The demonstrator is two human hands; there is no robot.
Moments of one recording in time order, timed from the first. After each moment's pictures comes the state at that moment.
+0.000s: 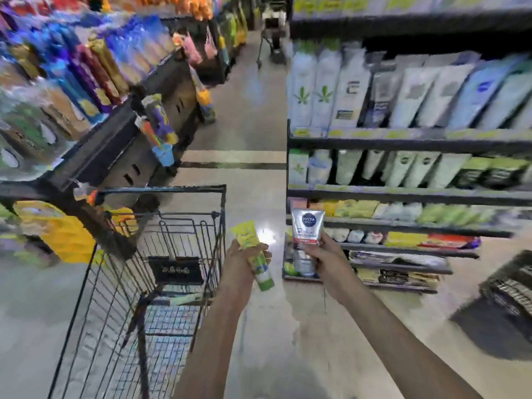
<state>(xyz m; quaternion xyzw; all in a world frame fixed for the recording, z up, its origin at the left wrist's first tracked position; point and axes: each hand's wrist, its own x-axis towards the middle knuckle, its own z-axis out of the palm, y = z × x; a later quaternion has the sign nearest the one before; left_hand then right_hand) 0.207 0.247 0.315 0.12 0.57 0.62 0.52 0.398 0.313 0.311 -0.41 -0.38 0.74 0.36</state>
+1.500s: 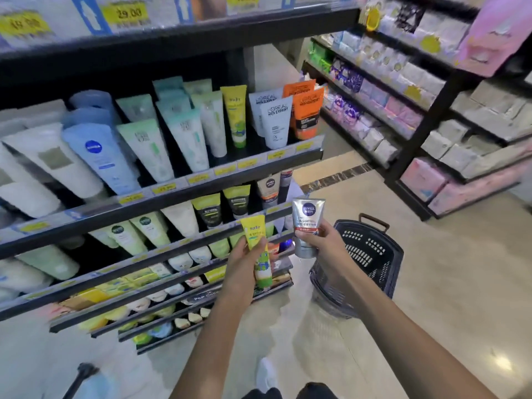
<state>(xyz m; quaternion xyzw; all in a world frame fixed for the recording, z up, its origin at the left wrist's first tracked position) 0.811 0.578 0.298 0.29 0.51 0.44 0.68 1.009 0.590 0.292 -0.56 -0.29 0.58 0.51</state>
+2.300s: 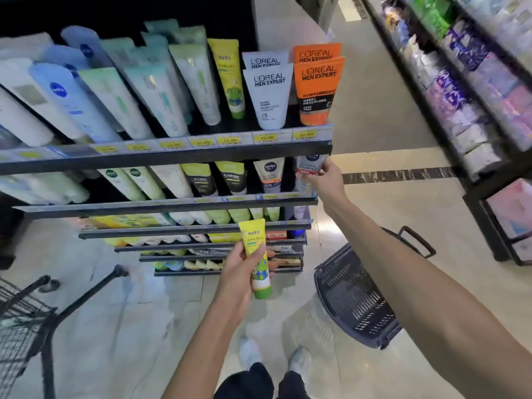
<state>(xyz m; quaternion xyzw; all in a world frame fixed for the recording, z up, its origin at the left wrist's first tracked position) 0.932 0.560 0.287 0.15 0.59 0.53 0.59 1.083 0.791 0.257 -0.58 -0.46 0.54 0.40</state>
